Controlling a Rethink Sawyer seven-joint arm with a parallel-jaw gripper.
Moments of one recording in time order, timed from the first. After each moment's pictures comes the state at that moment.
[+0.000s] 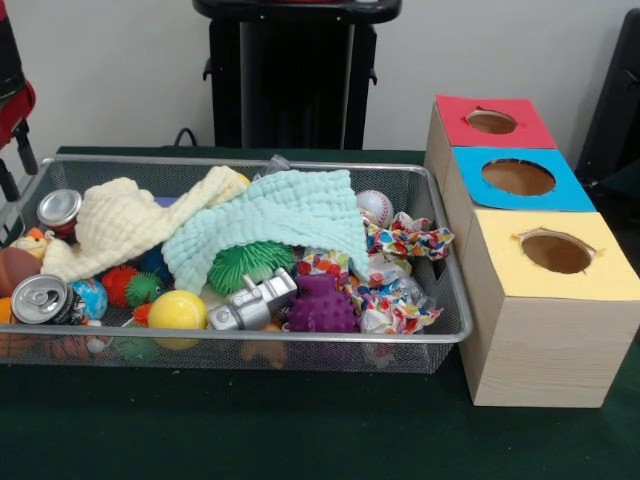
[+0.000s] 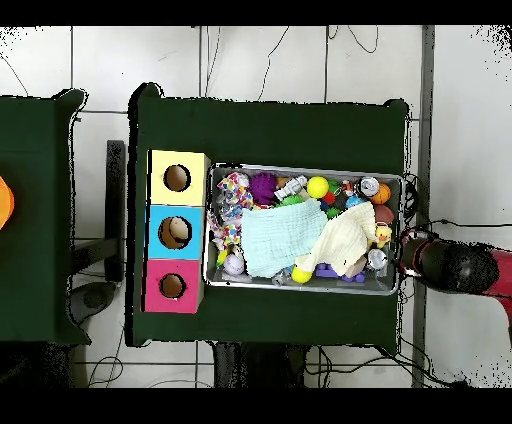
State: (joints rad) arm -1.29 -0.54 0.78 1.62 -0.81 0.93 0.04
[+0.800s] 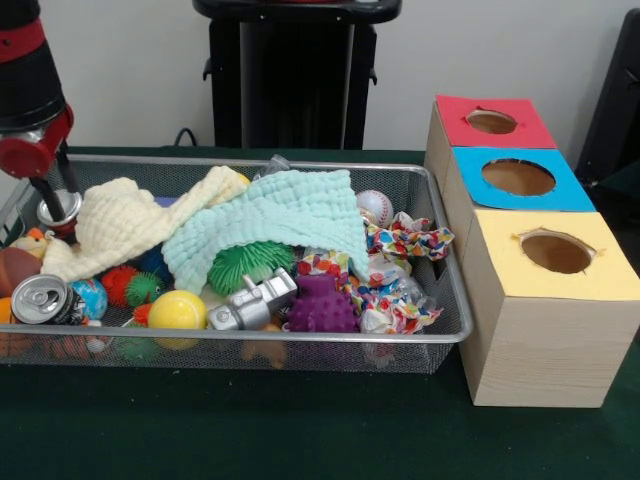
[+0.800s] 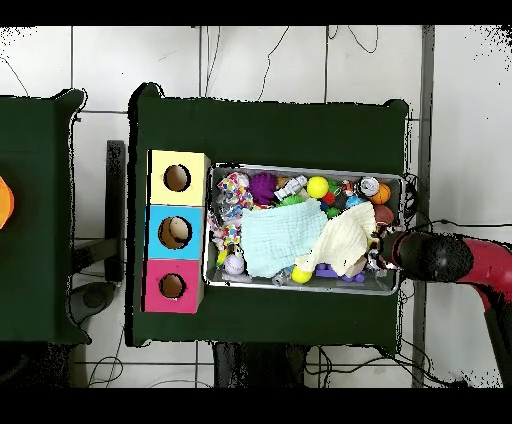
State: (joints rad) arm -1.24 -0.48 0.78 1.61 -0.80 0.93 0.04
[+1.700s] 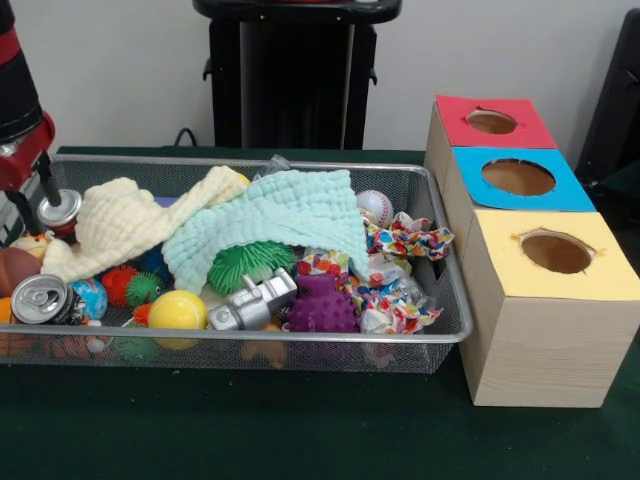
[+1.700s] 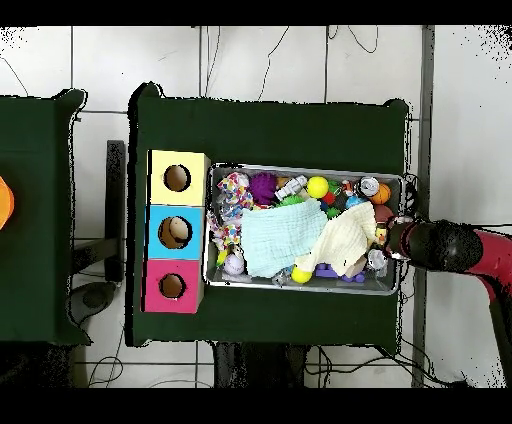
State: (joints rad) arm -1.23 -0.45 0.78 1.52 -0.78 0.97 0.04
